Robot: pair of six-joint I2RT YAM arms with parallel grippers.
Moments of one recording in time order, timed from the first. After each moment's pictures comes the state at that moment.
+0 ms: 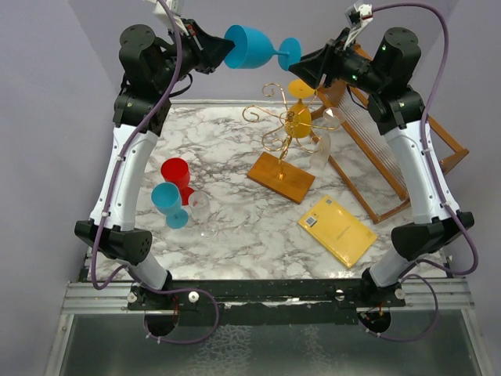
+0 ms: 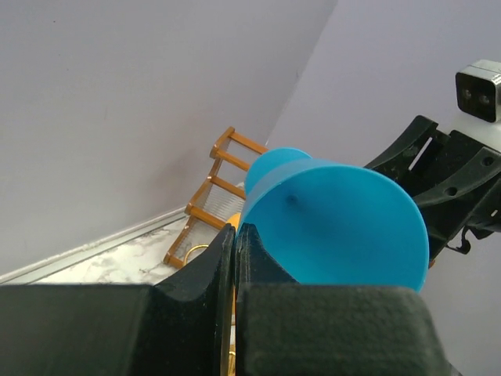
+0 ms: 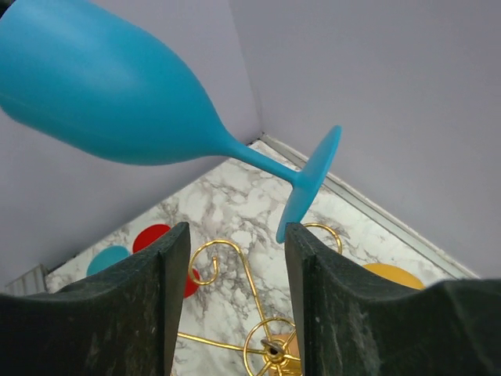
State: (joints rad) left arm -0.26 1.63 2.09 -0.27 0.49 -0.51; right arm 0.29 1.64 2.04 -0.32 -0.66 0.22
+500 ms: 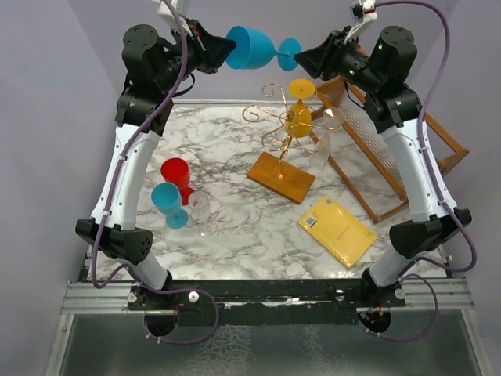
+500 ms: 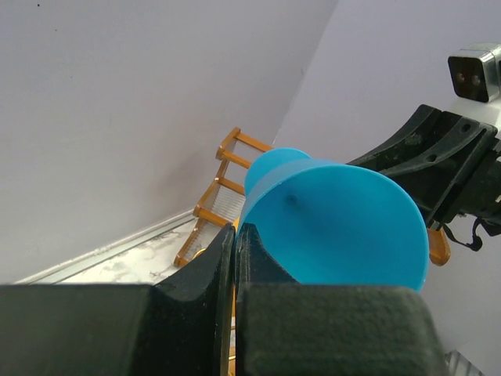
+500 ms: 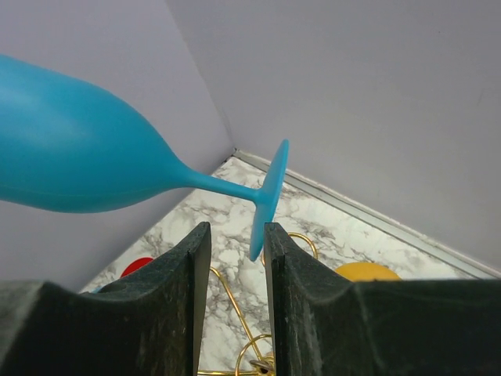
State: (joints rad) left arm -0.28 1.64 2.10 -0.26 0.48 -0.45; right arm 0.31 1.67 2.07 -0.32 -0.47 0.29
